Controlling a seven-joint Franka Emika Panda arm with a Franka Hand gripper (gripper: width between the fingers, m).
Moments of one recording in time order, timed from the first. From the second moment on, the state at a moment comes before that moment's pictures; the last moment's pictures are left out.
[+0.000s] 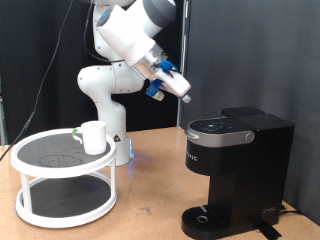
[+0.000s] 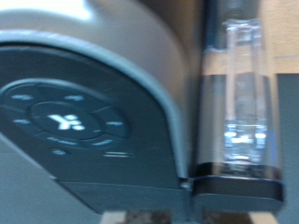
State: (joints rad) arm -0.05 -0.38 -0.08 -2.46 0.87 2.01 1.91
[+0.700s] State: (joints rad) arm -0.11 -0.51 -0.12 -2.56 0.85 1.96 2.02
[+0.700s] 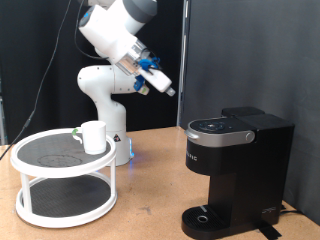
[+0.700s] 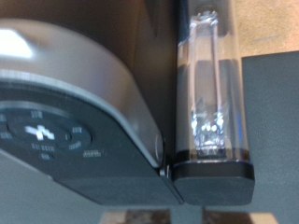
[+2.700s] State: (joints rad) arm -0.40 -0.73 -0.37 -2.63 0.42 1.69 1.87
